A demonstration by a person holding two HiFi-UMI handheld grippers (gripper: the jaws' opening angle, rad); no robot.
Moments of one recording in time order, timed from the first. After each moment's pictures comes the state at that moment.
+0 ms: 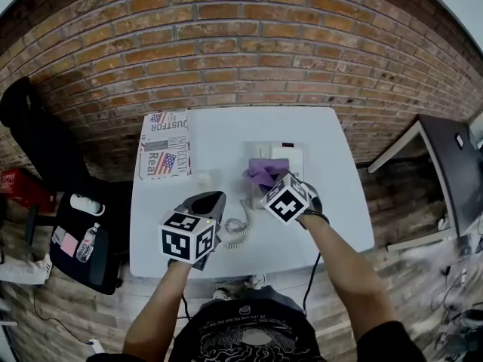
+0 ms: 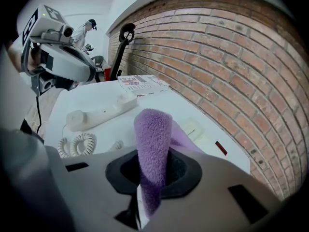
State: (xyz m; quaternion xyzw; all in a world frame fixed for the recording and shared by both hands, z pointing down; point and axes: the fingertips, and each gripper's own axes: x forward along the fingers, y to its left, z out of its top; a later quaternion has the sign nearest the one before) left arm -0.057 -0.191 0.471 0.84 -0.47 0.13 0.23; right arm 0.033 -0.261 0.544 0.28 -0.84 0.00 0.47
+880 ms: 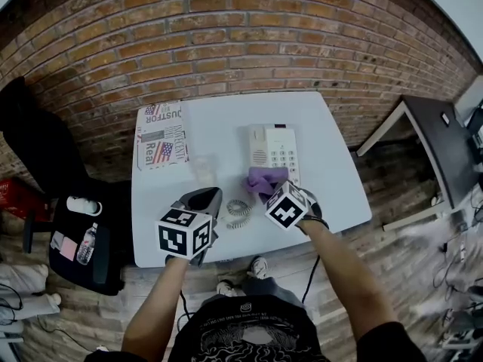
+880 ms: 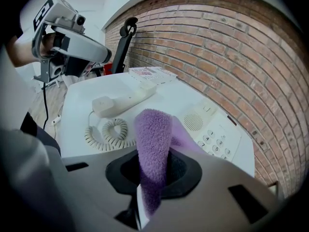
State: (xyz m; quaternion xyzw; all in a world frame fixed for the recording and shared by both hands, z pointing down) left arm -0.067 -0.144 0.474 0.86 -0.44 0.14 0.23; right arm 0.042 -0.176 0.571 0.29 -0.82 0.03 0.49
